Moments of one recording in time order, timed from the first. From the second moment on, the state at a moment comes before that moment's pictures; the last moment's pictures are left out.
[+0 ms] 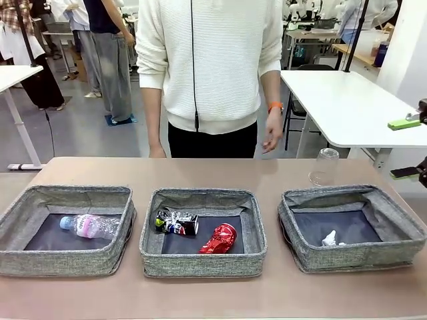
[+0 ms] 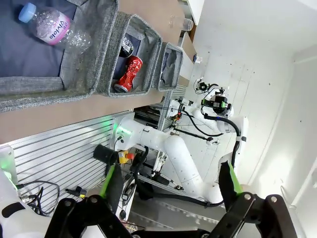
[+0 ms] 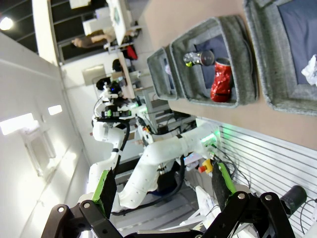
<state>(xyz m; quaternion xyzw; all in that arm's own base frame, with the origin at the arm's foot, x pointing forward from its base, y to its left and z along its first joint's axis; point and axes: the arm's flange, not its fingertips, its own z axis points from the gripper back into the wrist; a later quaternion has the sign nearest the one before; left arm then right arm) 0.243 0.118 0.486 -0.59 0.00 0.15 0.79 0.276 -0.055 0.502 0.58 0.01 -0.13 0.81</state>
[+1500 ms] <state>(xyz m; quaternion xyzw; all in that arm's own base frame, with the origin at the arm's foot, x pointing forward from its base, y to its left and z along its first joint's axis) 0.244 0.118 0.485 -0.59 0.01 0.15 0.79 0.350 -0.050 0.496 0.49 -0.10 -0.02 0.86</state>
